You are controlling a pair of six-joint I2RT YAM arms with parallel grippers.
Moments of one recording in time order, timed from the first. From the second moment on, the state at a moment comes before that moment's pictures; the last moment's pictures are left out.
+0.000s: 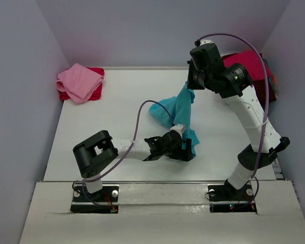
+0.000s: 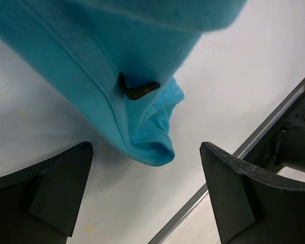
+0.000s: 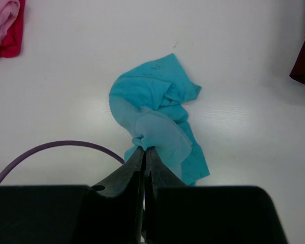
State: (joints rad) left arm -1.12 1.73 0.89 0.15 -0.01 -0.80; right arm 0.68 1.70 2.30 -1.28 0.42 0.47
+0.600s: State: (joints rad) left arm -1.16 1.77 0.92 0.16 0.01 -0.81; right arm 0.68 1.70 2.31 -1.28 0.42 0.47
